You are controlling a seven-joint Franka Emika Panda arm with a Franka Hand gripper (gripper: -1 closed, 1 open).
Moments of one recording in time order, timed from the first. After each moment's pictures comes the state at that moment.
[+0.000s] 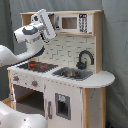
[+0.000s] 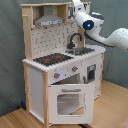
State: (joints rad) arm -1.32 -1.09 1.07 -1.80 -0.57 2.87 0.41
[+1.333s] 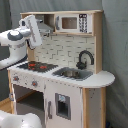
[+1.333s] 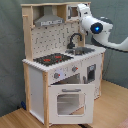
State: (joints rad) arm -0.97 -1.09 1.03 -1.98 -0.57 2.69 0.33
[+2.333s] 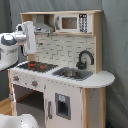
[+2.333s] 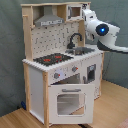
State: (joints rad) arm -0.75 -1.08 1.00 -2.11 -0.54 2.49 0.29
